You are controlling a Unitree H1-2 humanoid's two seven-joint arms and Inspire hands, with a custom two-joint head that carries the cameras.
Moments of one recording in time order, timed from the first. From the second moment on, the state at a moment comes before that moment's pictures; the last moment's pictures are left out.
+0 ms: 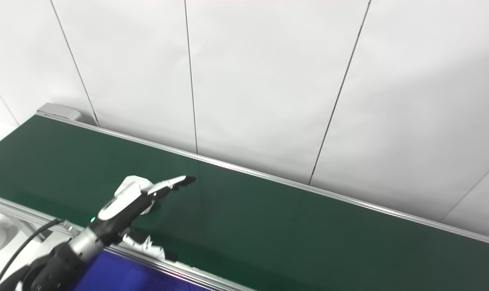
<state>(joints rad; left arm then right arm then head) 0.18 0.54 -0.04 -0.20 0.36 -0.30 -0.01 0.23 -0.30 0.83 0.31 -0.28 -0.42 -0.64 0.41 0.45</state>
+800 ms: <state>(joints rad) 0.03 0.57 -0.01 0.04 0.50 -0.16 -0.16 0.22 -0.33 0.86 0.29 -0.26 -0.42 -0.67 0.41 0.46</state>
